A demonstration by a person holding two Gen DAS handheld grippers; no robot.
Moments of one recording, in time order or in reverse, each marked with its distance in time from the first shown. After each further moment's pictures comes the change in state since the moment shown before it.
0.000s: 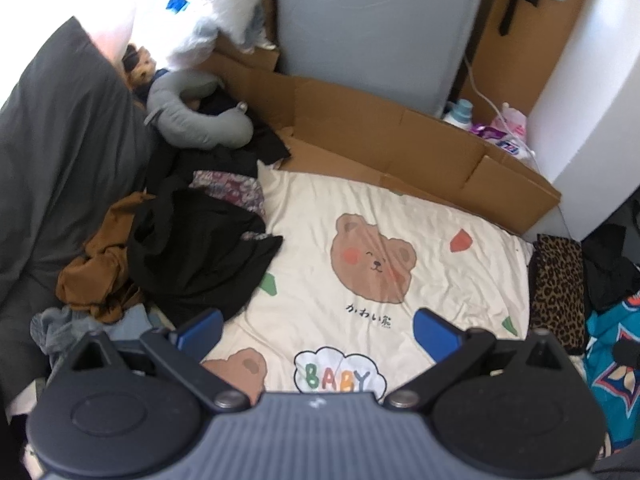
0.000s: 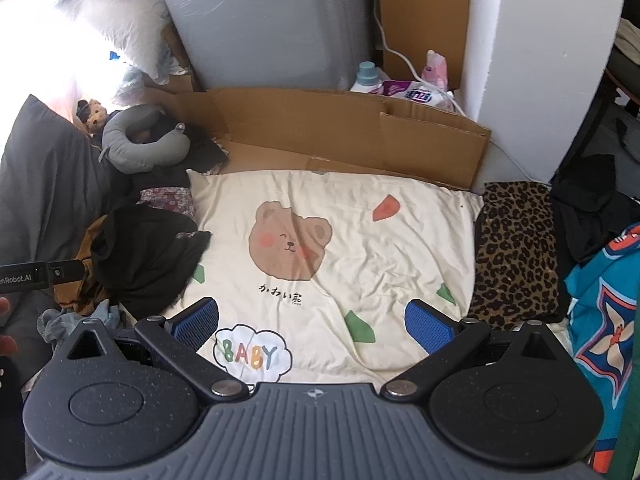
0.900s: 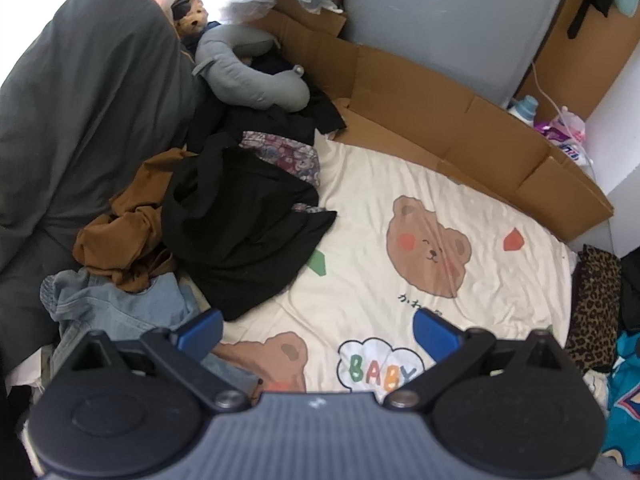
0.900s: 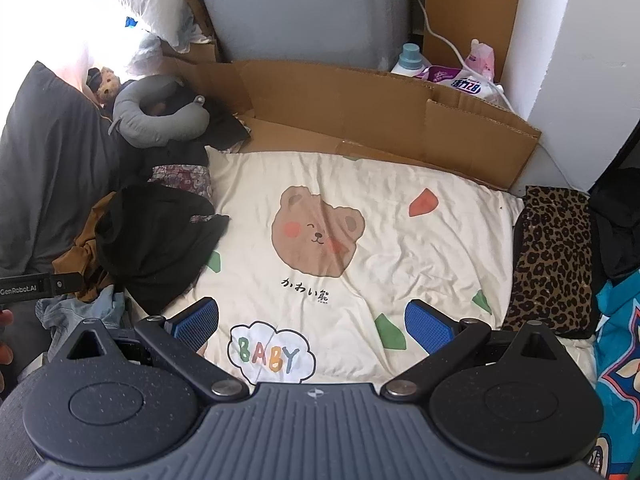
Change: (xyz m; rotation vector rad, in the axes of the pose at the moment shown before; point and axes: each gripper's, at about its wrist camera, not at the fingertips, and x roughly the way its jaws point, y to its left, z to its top) left arm 0.052 0.065 -0.002 -0.074 0.065 0.040; right arm 0.062 0.046 0.017 -0.061 0.060 0.030
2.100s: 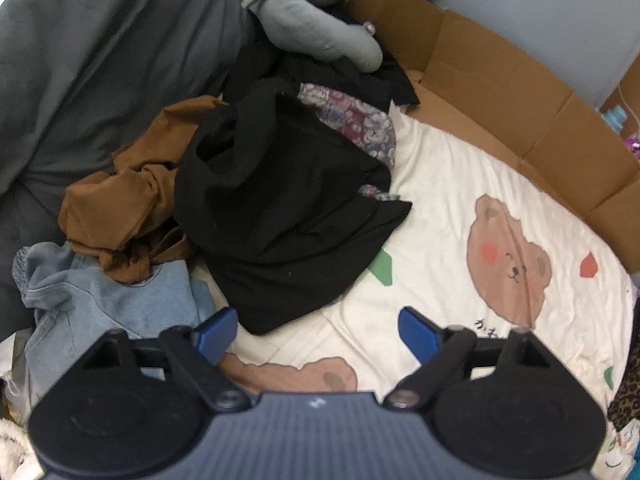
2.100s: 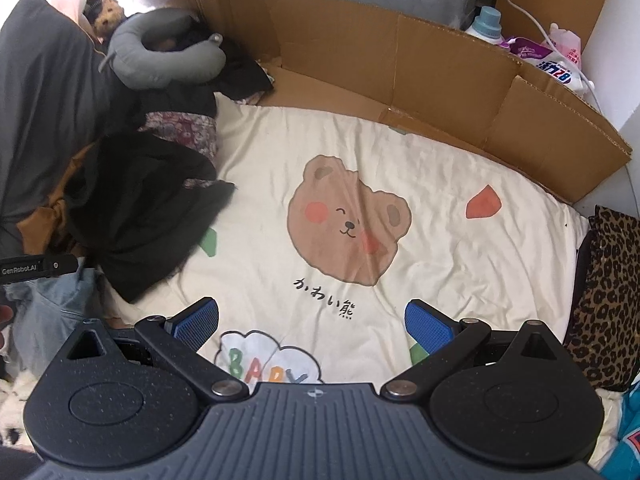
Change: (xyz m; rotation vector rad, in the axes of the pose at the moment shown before) left arm 0.145 0.065 0.010 -0.072 0.065 0.044; right arm 0.162 0.038 0.024 -0.123 0.109 0.009
